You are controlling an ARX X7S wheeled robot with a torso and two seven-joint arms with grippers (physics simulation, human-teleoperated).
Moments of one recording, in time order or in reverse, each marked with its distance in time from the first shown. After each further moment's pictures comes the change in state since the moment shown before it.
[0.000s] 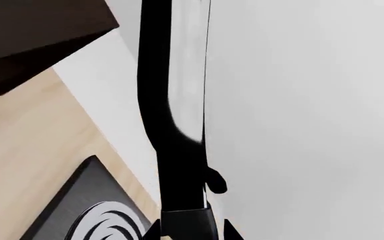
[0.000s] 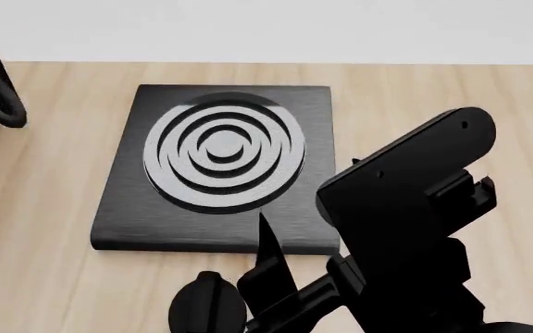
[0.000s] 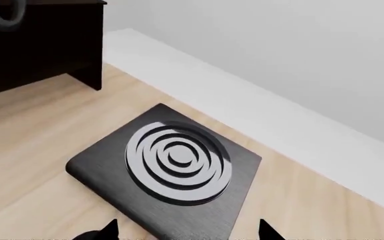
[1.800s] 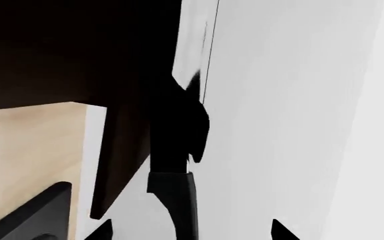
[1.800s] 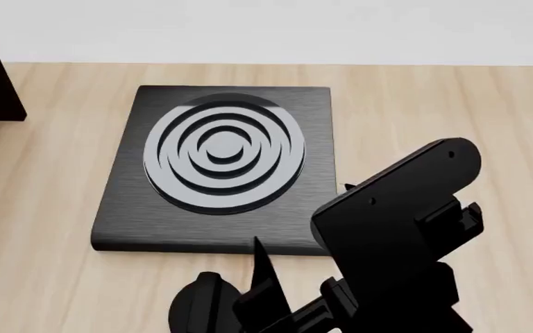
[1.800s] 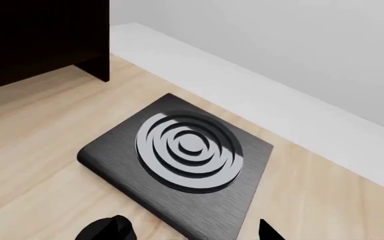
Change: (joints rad) left arm 0.260 0.102 -0.361 0.083 -0.160 0.359 0.051; right arm -0.071 0.030 -0.050 -0.017 -0.025 -0.081 -0.006
